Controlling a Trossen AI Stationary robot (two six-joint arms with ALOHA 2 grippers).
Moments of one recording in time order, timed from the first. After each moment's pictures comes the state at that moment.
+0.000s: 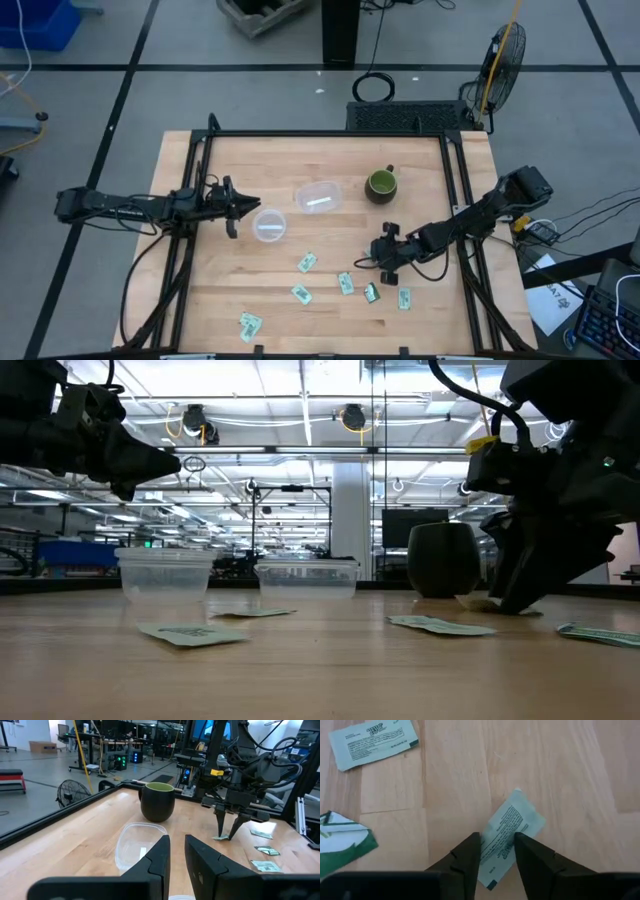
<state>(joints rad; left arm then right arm) 0.00 0.42 0.01 0.36 -0.18 -0.16 0.40 1.54 0.59 -0.11 0.29 0.42</state>
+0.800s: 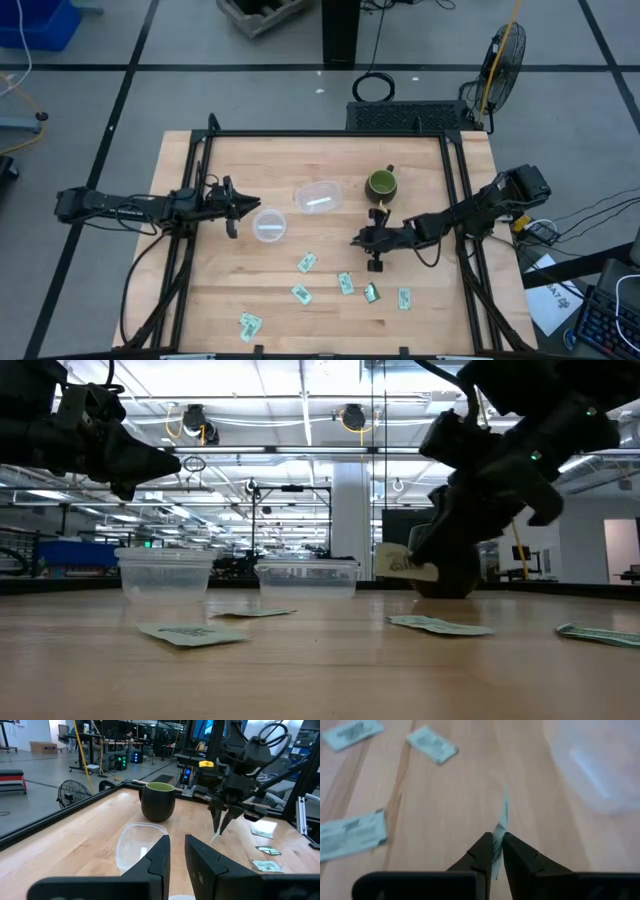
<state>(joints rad) 0.00 0.42 0.01 0.36 -0.18 -0.15 0.26 1.54 0.59 0.21 0.31 0.13</state>
